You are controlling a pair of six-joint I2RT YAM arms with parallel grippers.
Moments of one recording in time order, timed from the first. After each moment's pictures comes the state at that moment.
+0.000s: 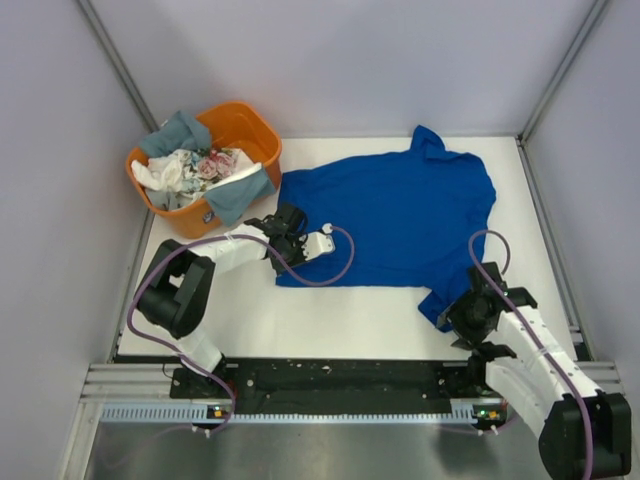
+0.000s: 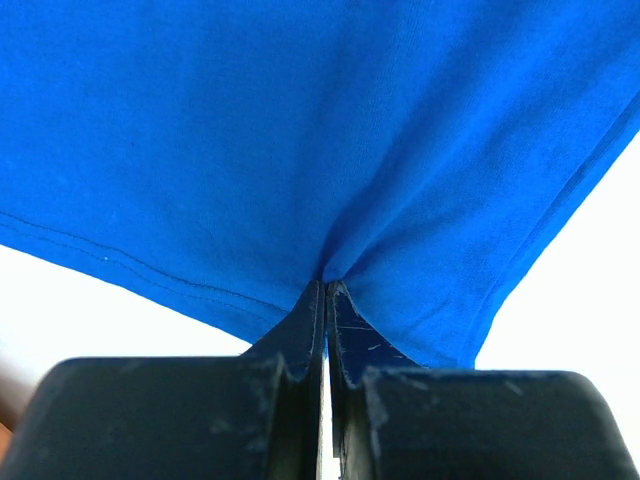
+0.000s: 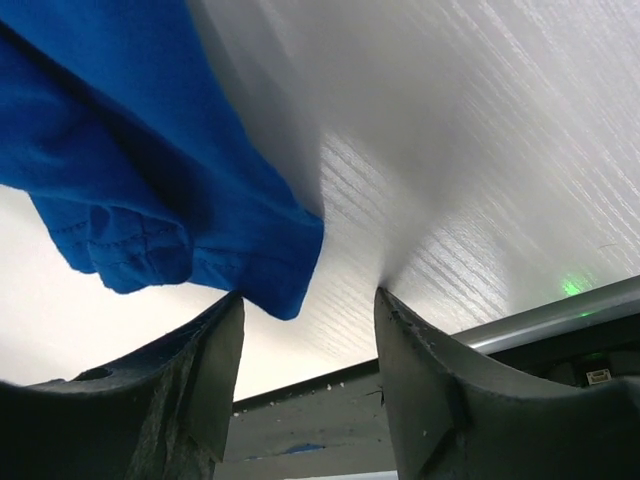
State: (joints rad) left arm -0.53 1.69 1.00 -0.49 0.08 0.75; right arm 0.13 0.82 0.39 -0.94 -0.06 1.00
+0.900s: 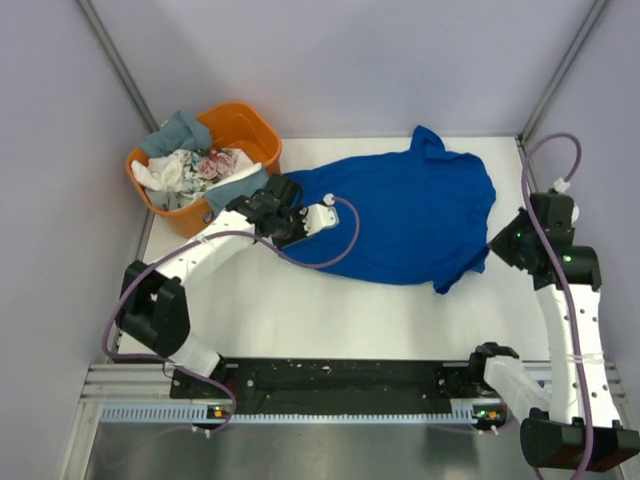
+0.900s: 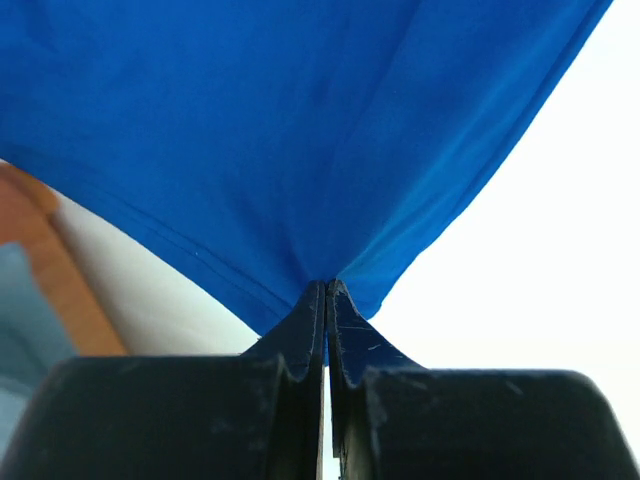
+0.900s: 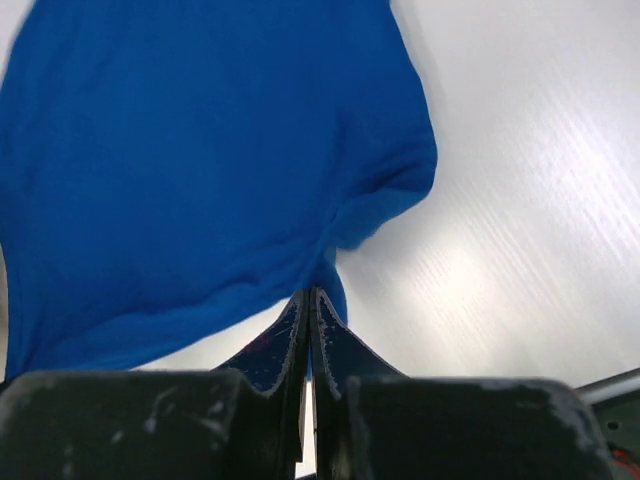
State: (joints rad) left arm -0.53 1.57 1.19 -0.66 0.15 0.75; right arm -0.07 0.88 1.04 -0.99 0.07 0.68
